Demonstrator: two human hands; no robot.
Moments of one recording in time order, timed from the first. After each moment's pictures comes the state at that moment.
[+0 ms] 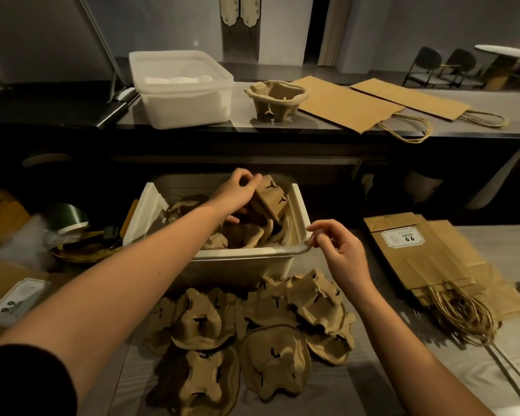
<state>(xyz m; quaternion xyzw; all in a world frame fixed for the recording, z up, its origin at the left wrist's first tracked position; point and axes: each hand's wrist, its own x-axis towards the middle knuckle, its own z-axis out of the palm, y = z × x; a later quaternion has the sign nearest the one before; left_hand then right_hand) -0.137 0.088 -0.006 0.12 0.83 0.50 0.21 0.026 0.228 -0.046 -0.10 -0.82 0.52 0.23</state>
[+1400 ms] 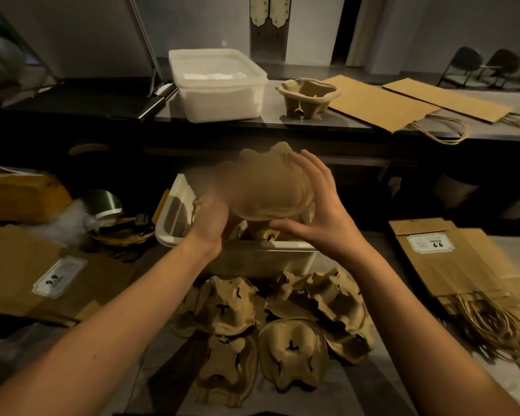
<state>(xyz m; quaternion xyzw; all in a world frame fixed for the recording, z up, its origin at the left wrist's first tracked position) -0.064 0.022 0.007 0.13 0.59 0.80 0.08 -0.007 0.181 0.016 0.11 -0.88 0.42 0.19</state>
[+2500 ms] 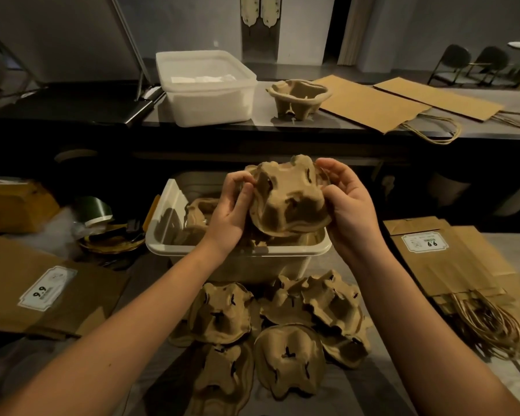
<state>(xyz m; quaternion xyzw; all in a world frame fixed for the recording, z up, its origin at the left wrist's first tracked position) -0.067 0.037 -0.005 0.27 0.70 0.67 0.02 -0.005 0.196 0.029 -0.07 -0.60 0.78 0.17</state>
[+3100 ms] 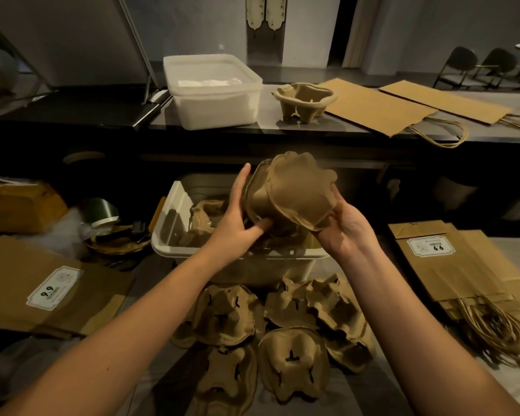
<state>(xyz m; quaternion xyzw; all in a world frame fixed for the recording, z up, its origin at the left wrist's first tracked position) -0.068 0.033 -0.010 0.26 0.75 0.60 0.09 -0.022 0.196 0.012 -0.23 -0.27 0.93 0.08</state>
